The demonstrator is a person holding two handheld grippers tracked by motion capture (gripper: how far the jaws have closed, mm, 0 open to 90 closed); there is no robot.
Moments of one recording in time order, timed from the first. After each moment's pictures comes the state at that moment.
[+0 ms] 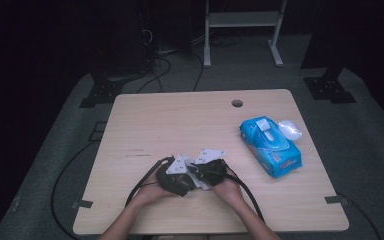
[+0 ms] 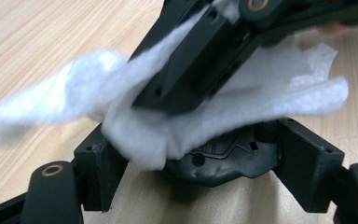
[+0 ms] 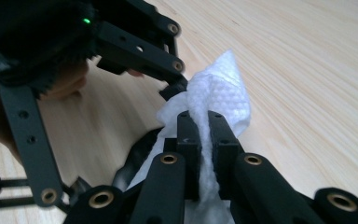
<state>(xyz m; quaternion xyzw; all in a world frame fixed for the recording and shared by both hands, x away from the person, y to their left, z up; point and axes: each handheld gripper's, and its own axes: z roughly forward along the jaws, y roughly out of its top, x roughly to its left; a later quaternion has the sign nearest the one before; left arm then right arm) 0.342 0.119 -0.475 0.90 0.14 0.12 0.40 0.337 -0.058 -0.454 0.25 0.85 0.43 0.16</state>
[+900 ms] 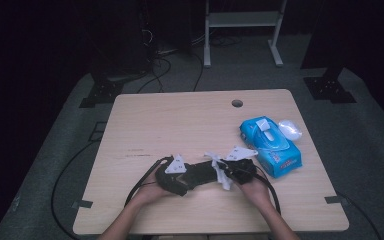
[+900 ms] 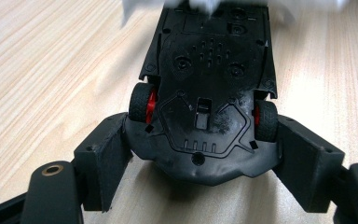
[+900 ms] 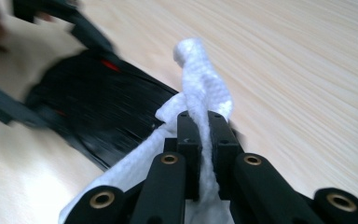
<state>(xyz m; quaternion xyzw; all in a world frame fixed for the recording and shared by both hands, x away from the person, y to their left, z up) 0.343 0.121 -0.475 0.90 0.14 0.12 0.40 0.334 -0.138 -0.452 0.32 0.83 0.40 0.20</state>
